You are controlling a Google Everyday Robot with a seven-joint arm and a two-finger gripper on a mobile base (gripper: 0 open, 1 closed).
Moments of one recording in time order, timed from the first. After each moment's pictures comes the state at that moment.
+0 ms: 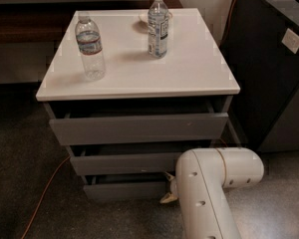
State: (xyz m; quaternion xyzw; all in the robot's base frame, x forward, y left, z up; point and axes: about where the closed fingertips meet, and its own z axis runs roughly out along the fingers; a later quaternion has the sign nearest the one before) arm 0.627 -0.098 0.179 -0.64 0.66 0.10 0.37
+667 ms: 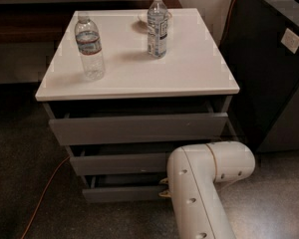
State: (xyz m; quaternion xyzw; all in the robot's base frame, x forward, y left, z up) arm 0.621 -0.088 0.176 -0.66 0.66 0.11 0.34
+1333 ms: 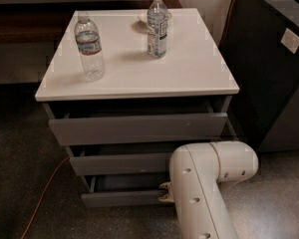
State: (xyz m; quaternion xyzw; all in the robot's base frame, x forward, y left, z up) arm 0.600 -0.082 0.179 -0.66 0.66 0.12 0.34
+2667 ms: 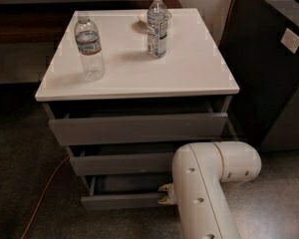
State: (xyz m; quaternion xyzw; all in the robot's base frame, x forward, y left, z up) arm 0.586 -0.078 0.181 -0.66 0.66 0.13 0.34
